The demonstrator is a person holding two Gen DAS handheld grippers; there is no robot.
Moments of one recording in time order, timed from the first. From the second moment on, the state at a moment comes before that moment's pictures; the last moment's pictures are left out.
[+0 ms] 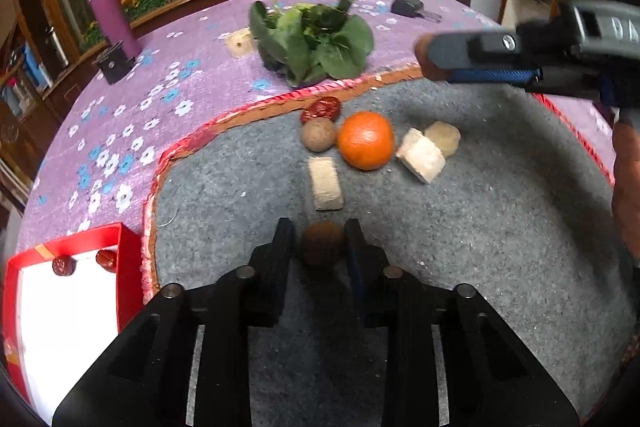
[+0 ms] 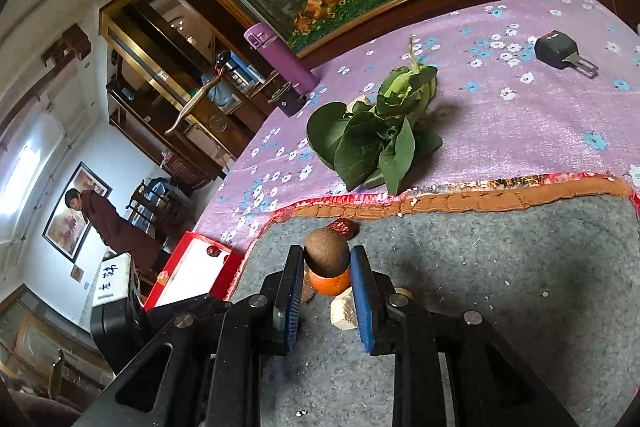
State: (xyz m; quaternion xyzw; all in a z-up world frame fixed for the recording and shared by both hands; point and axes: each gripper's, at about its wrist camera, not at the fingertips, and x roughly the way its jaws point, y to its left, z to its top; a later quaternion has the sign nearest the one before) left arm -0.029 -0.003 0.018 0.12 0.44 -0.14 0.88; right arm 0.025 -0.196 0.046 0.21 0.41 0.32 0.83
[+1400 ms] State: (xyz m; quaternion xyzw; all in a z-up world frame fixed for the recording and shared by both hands) left arm -0.162 0.205 0.055 -0.04 0.38 0.08 0.92; right arm -0.049 0.064 0.041 0.02 0.43 0.45 0.78
